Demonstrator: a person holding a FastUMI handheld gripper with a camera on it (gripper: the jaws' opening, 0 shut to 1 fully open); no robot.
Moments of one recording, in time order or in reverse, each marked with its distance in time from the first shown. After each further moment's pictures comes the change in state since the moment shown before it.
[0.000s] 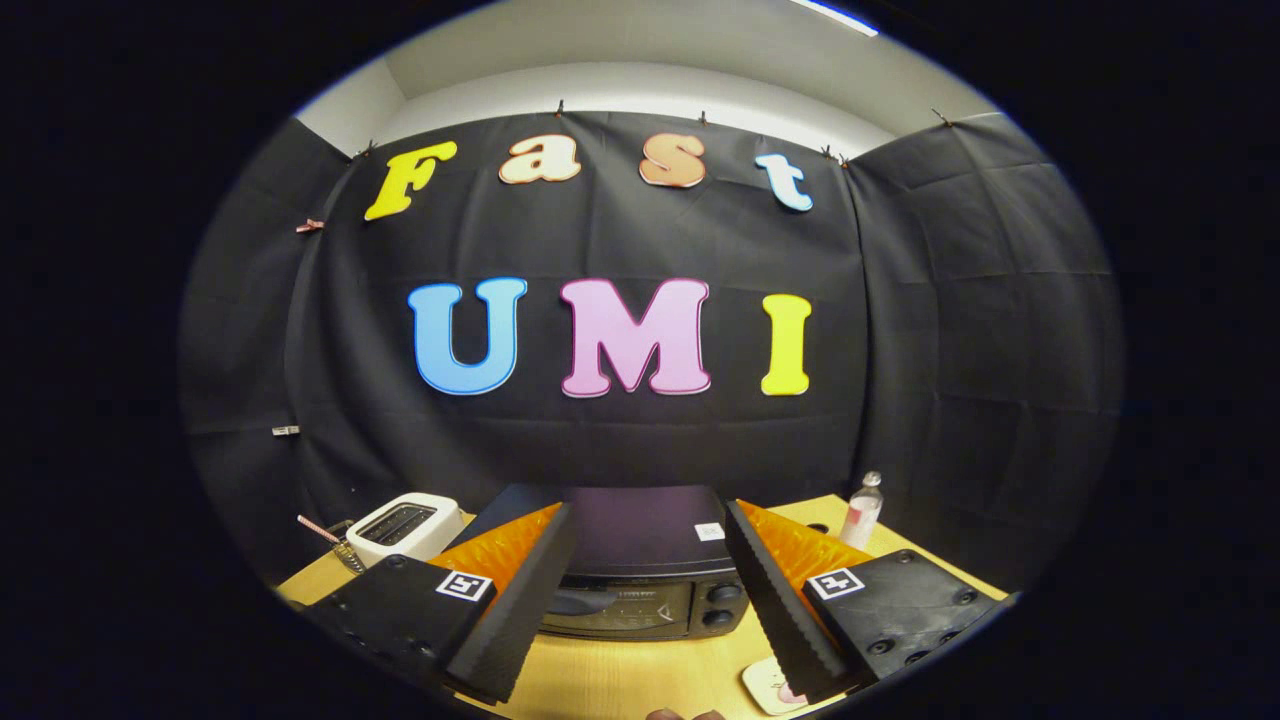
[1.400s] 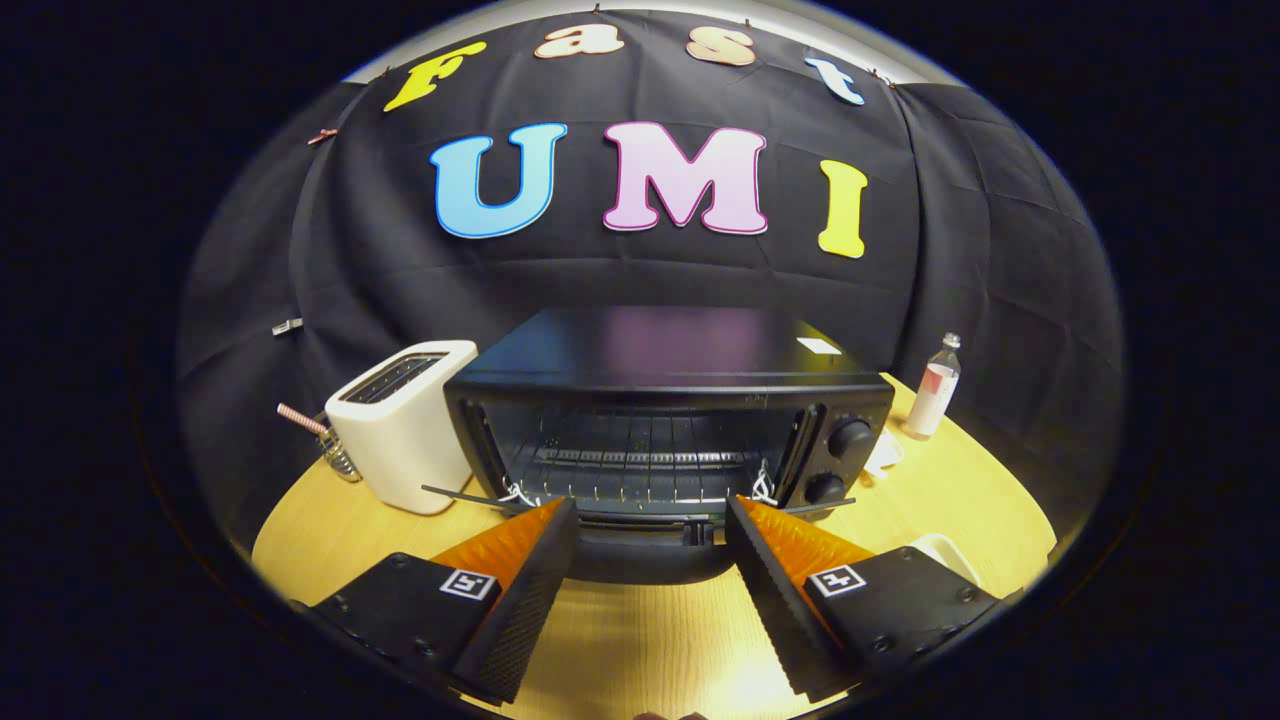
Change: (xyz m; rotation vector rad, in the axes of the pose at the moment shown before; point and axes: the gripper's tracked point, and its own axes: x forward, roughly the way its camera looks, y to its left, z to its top) arm -0.019 0.057 -0.178 -0.041 0.375 0.047
